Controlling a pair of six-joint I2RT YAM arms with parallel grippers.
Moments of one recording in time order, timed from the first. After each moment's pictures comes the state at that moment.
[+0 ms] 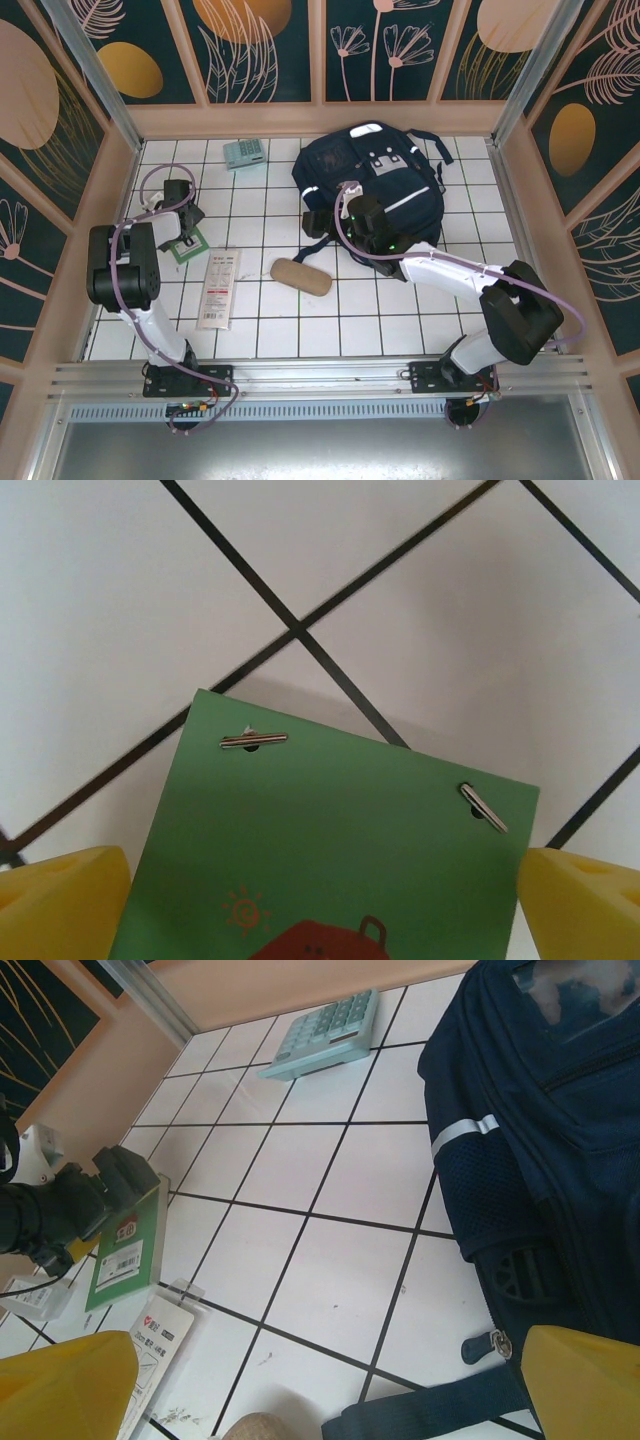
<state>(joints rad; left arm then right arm) 0.07 1.82 0.99 -0.16 -0.35 -0.75 0.76 1.47 0.87 0.19 0.03 0.54</state>
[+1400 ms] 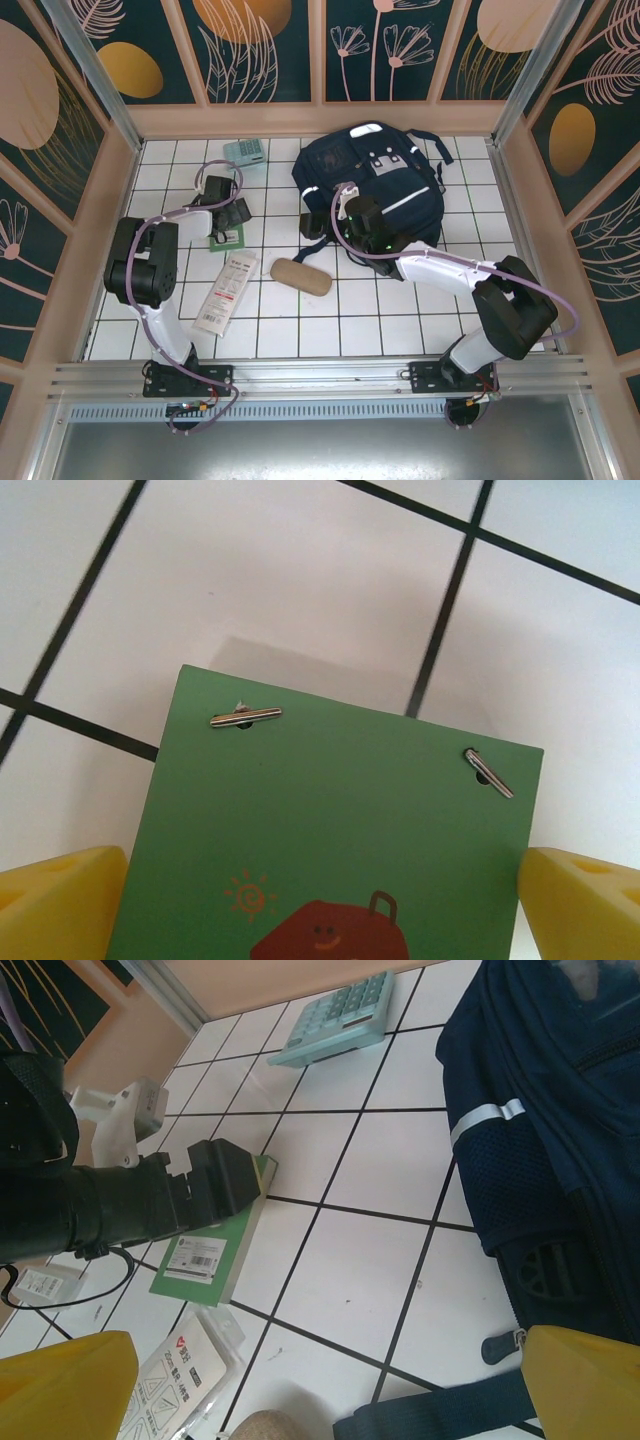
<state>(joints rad) -0.17 1.86 1.03 -0.14 -0.19 -0.52 0.76 1.51 0.86 0.23 -0.01 0.55</state>
